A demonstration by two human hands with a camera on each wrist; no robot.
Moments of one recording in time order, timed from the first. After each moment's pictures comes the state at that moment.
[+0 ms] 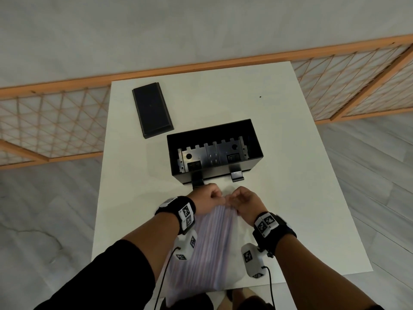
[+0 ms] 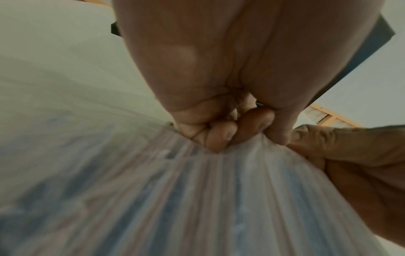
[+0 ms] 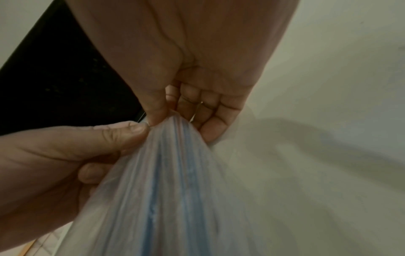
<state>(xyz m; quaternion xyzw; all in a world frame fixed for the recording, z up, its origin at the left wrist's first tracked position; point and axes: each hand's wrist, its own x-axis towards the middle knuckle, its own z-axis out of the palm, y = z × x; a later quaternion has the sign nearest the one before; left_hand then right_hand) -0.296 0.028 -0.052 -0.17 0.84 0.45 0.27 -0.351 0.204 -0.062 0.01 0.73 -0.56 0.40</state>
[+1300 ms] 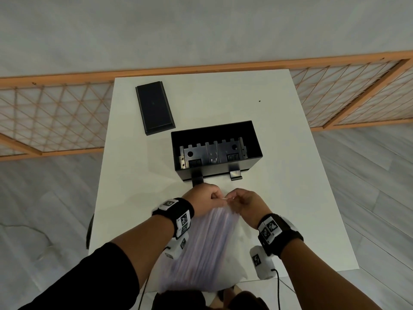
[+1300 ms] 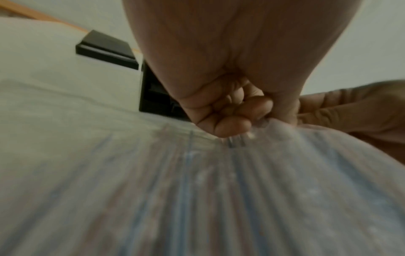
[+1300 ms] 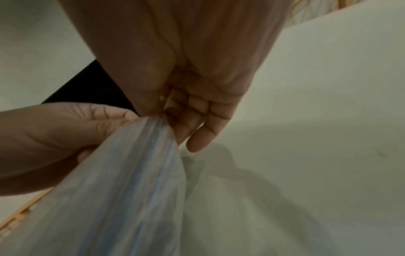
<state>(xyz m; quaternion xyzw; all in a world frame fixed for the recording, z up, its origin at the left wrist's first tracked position) -0.278 0.030 -0.027 -0.12 0.85 0.46 0.22 -0.346 0.222 -0.030 -0.13 0.79 -0.46 0.39</state>
